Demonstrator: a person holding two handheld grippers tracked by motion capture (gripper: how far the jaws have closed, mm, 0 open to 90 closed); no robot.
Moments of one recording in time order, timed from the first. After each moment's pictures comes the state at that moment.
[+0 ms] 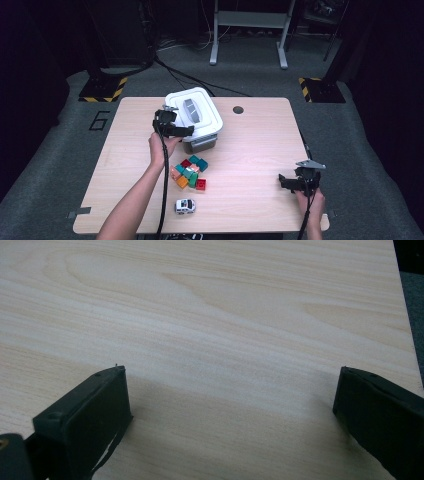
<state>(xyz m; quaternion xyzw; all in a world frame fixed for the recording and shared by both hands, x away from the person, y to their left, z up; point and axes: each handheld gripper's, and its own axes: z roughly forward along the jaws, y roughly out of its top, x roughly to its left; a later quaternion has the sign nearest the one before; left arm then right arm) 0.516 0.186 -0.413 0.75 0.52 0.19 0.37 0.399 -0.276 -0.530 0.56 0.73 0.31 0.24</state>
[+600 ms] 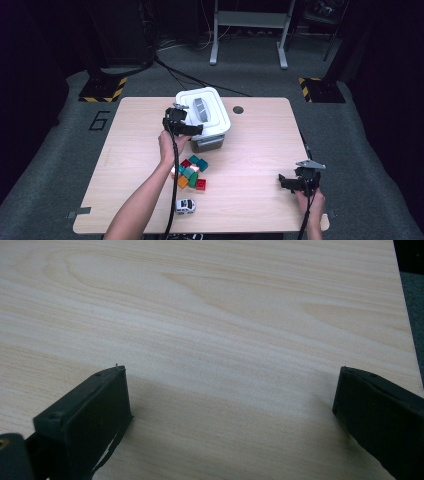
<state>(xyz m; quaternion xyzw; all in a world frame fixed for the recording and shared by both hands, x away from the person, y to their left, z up) 0.516 0.160 -0.408 0.75 0.50 0.19 0.38 0.399 -0.276 -0.530 0.56 0.73 0.31 0.24</state>
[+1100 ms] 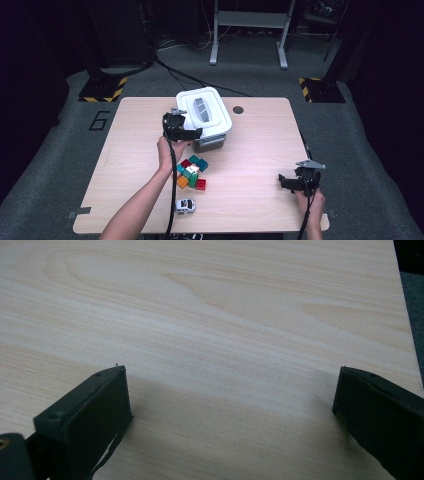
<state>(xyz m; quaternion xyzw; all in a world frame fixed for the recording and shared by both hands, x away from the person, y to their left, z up) 0.496 0.159 -0.408 0.74 0.51 0.17 0.40 0.399 -0.276 -0.530 0.56 0.73 0.31 0.24</state>
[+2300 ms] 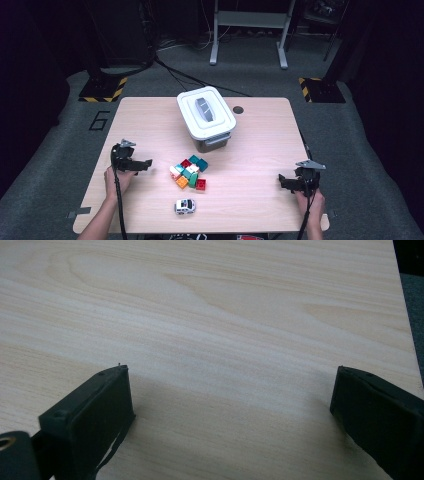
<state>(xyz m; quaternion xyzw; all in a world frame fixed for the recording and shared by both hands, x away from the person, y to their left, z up) 0.458 0.336 -0.517 0.77 0.52 0.18 0.32 0.398 -0.275 -0.529 0.56 0.73 0.31 0.24</state>
